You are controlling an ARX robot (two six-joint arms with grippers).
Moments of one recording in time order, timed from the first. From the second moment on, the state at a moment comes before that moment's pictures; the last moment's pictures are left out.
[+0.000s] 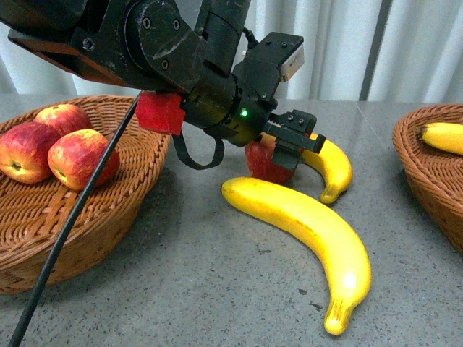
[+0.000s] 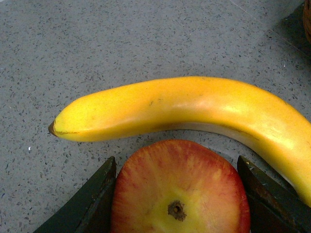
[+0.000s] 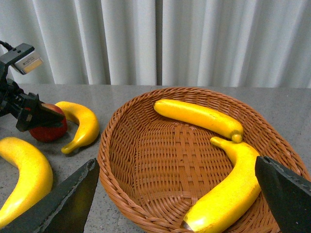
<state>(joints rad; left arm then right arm) -0.46 2.12 1.44 0.07 0.16 0.19 0.00 0.00 0.01 0.00 0.00 -0.01</state>
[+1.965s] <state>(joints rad) -0.17 1.38 0.91 0.29 -0.05 0.02 0.00 0.00 0.01 0.00 0.00 -0.01</state>
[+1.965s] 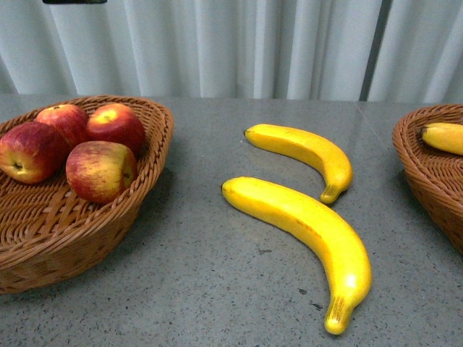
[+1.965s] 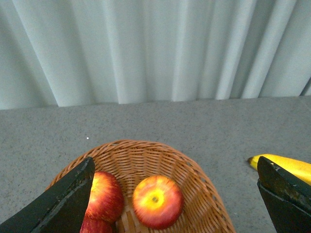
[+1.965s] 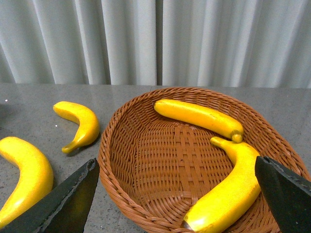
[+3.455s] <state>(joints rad) 0.00 0.58 0.06 0.51 0.00 0.00 0.00 0.00 0.01 0.00 0.00 -0.01</state>
